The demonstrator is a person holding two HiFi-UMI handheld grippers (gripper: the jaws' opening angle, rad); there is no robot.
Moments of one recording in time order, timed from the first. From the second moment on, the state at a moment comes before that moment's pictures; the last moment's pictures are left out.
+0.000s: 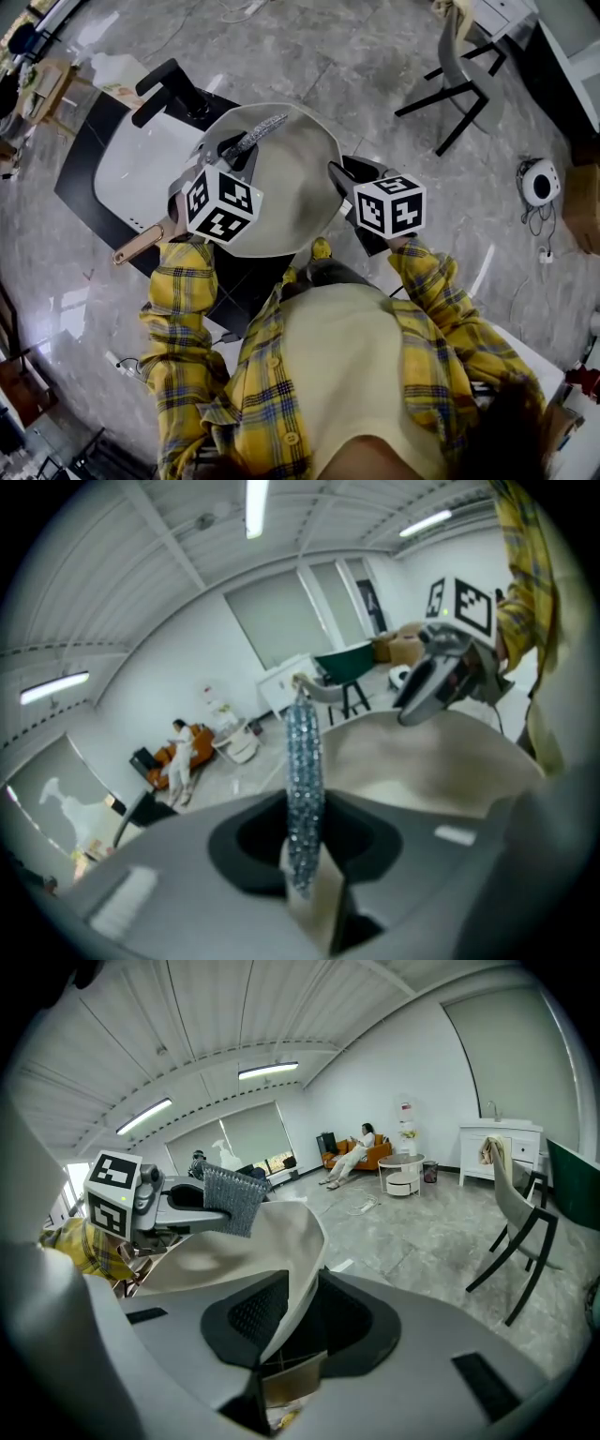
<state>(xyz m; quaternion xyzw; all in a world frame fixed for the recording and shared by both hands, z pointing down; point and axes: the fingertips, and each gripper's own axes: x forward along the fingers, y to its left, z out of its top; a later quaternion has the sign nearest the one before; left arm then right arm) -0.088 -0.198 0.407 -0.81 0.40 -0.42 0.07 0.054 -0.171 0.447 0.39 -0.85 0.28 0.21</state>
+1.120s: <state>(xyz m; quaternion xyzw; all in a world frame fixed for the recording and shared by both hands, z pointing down) -0.070 -0.199 0.487 -0.72 0.37 -0.58 0.08 0.054 -0.171 0.447 0.39 -0.85 0.28 0.21</state>
